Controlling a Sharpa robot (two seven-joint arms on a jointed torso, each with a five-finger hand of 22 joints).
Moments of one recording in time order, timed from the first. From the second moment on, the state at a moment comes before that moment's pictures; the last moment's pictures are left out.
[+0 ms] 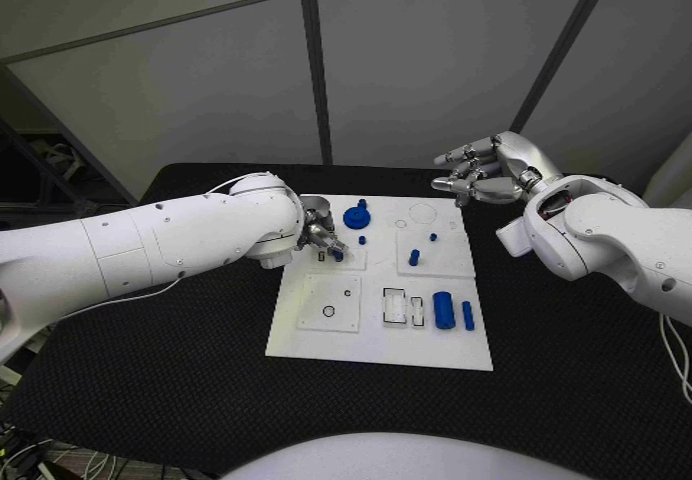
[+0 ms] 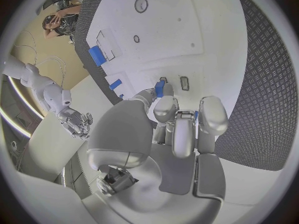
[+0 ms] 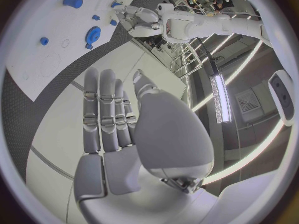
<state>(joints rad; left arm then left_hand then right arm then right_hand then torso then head) 1.27 -0.66 -0.08 1.35 -1.09 0.06 -0.53 1.25 -0.02 0.25 0.15 0.41 1.09 0.03 0.18 1.06 1.46 -0.04 0.94 1.25 1.47 -0.09 1.49 1.31 0.09 1.29 0.02 1.32 1.12 1.23 -0.82 0.04 1.52 -0.81 -0.44 0.06 1.46 -0.15 0.14 0.22 0.07 0.94 0.14 0.07 0.07 1.11 0.06 0.50 0.60 1.33 -0.01 0.59 0.57 0.18 1.13 0.10 0.63 0.54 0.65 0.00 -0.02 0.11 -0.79</state>
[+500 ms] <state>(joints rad) 1.27 -0.66 -0.08 1.35 -1.10 0.09 -0.53 1.25 -0.02 0.25 0.15 0.41 1.09 0.03 0.17 1.06 1.46 -0.04 0.94 1.25 1.47 -0.09 1.49 1.31 0.09 1.29 0.02 1.32 1.12 1.23 -0.82 0.04 1.52 -0.81 -0.44 0.06 1.46 -0.15 0.14 0.22 0.07 0.94 0.14 0.07 0.07 1.11 0.06 0.50 0.60 1.33 -0.01 0.59 0.57 0.18 1.13 0.10 0.63 0.54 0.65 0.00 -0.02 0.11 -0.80</state>
